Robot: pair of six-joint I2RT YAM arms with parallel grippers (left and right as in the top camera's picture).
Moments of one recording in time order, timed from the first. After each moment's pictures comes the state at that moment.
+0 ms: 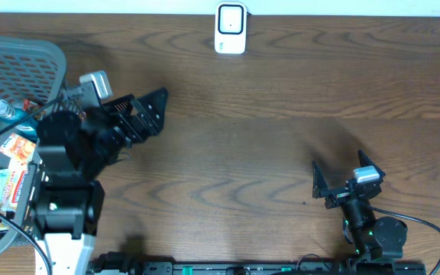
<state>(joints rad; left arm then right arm) 0.01 0.91 0.92 -0.32 0.49 -0.60 -0.02 0.01 0.01 -0.05 -0.25 -0.03</state>
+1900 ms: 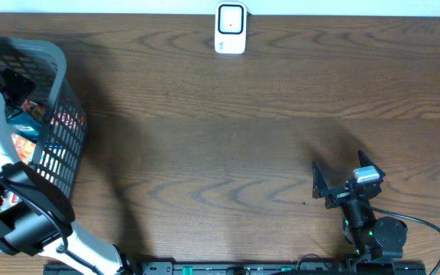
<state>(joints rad) 0.54 1.89 1.73 -1.00 -0.20 -0.51 -0.02 0.01 0.01 -0.05 -0.25 -0.03</state>
